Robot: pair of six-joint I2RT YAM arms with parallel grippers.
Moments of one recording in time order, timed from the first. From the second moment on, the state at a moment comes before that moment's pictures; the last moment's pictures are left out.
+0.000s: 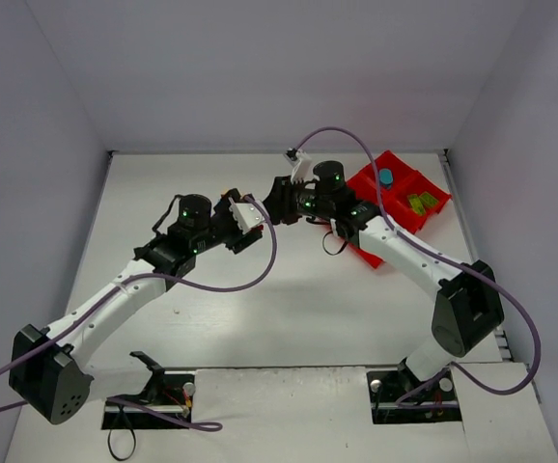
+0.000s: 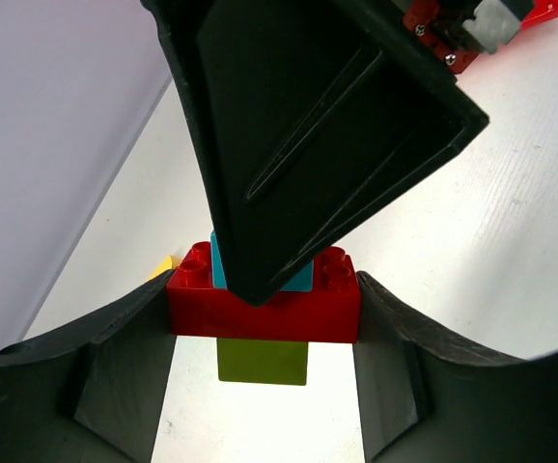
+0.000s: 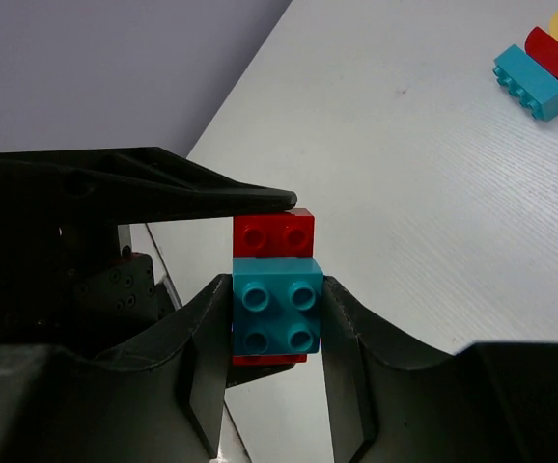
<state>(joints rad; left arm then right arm) -0.57 1.19 0.97 -0.11 0.27 0.54 0.60 1.58 1.24 0.01 -0.54 0.54</state>
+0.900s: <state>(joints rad) -0.55 1.44 1.01 -0.10 0.25 0.47 0.16 1.55 1.26 -0.10 -0.40 0.31</state>
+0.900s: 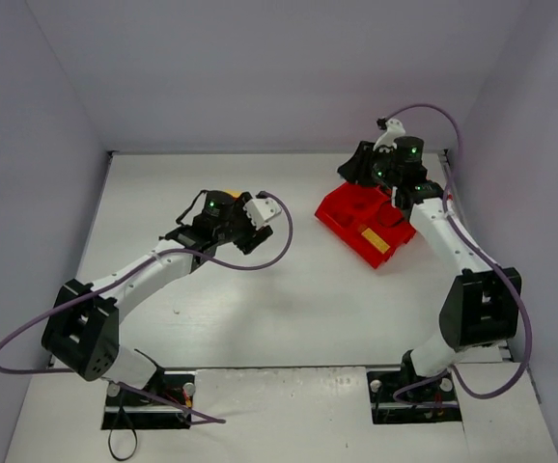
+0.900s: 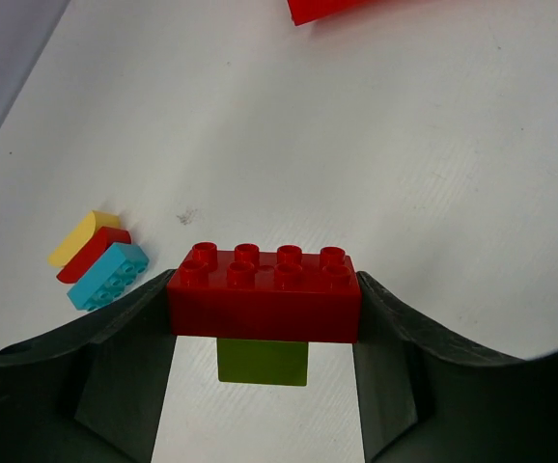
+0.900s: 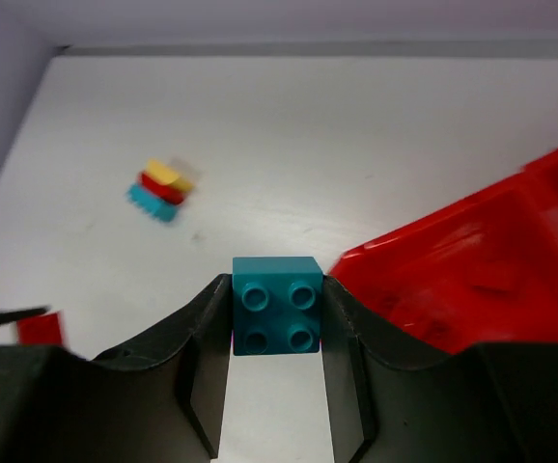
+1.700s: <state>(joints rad) -0.55 1.46 0.98 -0.07 0.24 0.33 0.01 2.11 1.66 -0.10 0.13 0.16</state>
